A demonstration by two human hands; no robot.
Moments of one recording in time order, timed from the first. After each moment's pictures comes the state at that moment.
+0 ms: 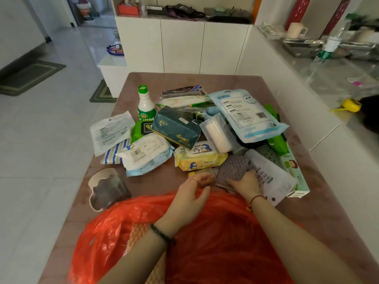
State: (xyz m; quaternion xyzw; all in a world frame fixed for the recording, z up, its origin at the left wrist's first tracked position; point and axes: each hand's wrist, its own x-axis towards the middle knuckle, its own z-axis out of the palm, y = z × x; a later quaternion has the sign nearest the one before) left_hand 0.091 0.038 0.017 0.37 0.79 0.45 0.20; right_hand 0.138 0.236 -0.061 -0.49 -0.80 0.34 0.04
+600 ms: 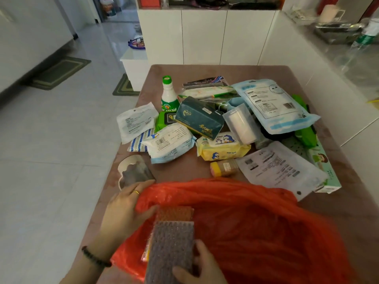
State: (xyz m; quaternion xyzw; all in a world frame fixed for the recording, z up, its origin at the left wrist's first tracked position) left_hand 0.056 -0.118 0.010 0.29 0.94 0.17 0.05; right_hand 0.232 0.010 -0.033 -0.28 -0.65 0.69 -0.15
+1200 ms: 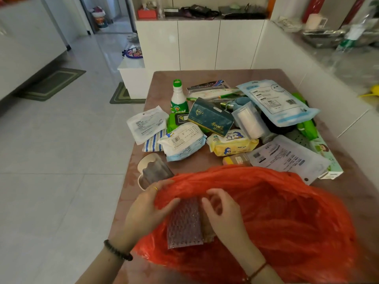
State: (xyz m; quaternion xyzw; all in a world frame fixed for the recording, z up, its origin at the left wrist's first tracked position) left_hand 0.056 -0.158 0.011 0.31 0.87 0.36 0.14; right_hand 0.176 -0.004 0.001 -0.28 -0.83 0.45 0.16
